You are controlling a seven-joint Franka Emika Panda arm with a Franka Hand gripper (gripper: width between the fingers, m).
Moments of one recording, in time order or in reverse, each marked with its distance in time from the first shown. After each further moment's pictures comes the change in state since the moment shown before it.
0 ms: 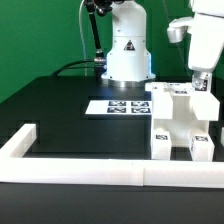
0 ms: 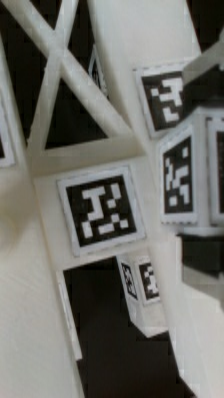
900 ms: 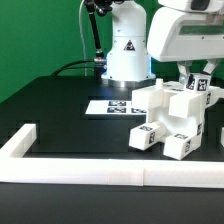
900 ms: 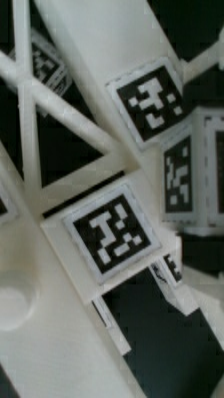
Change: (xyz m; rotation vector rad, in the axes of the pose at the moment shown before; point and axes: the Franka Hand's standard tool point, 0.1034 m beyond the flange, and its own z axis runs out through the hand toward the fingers) arm -0.006 0.002 0.000 0.026 0.002 0.898
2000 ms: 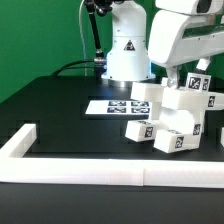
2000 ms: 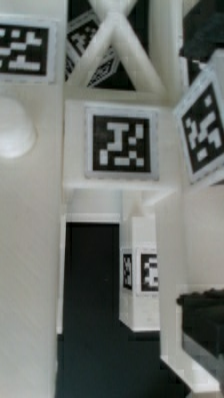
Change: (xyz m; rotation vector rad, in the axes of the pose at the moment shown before) arm -0.004 0.019 0.001 -0.007 -0.005 -0.540
